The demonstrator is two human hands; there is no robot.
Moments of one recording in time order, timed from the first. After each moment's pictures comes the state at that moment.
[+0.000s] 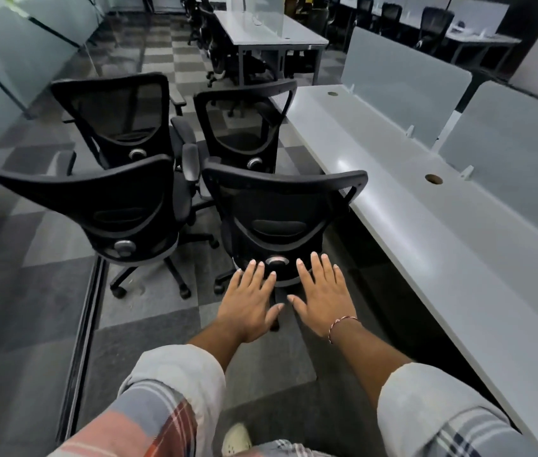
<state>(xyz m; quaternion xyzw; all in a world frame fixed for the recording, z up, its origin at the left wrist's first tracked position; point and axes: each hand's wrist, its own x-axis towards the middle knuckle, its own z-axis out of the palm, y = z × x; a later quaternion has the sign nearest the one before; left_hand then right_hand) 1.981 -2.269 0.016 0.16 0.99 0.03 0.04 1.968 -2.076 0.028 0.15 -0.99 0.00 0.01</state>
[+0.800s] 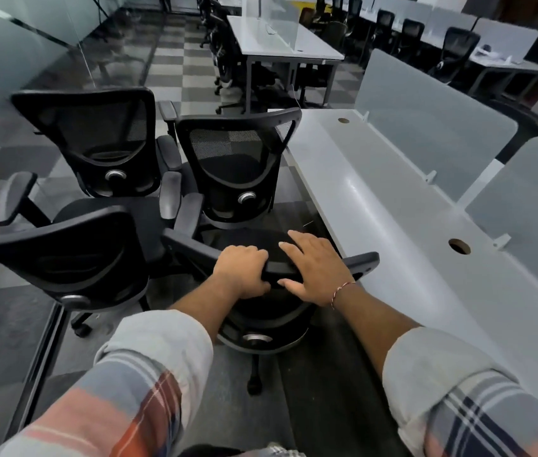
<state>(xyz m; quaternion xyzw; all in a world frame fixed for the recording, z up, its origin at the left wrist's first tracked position) 1.656 -2.238 0.086 0.13 0.99 0.01 0.03 1.641 -2.041 0.085 0.34 -0.93 -0.01 0.10</state>
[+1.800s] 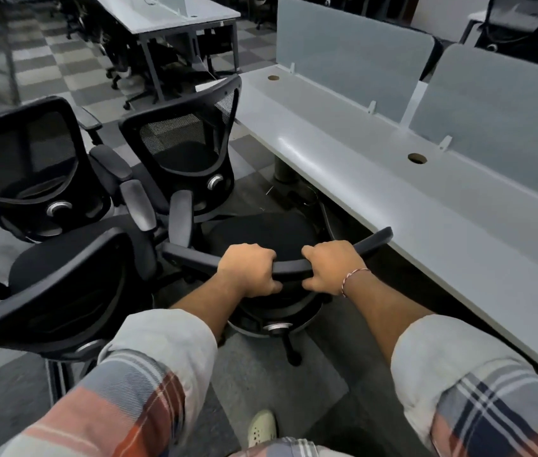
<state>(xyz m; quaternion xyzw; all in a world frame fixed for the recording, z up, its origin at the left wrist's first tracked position) 1.683 -2.328 0.083 0.32 0.94 -0.03 0.08 1.731 -2.137 0.077 0.10 -0.99 -0.06 -0.06</state>
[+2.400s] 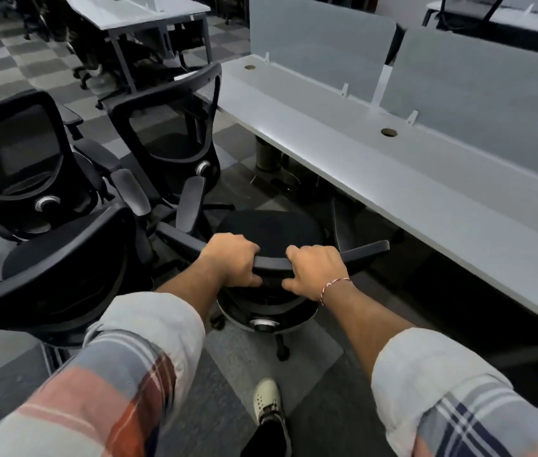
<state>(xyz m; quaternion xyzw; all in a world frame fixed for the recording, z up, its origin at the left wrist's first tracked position) 1.748 -2.391 0.093 0.40 0.91 -0.11 0.08 1.844 -2.222 0.074 0.01 -1.00 -0.01 -0.02</state>
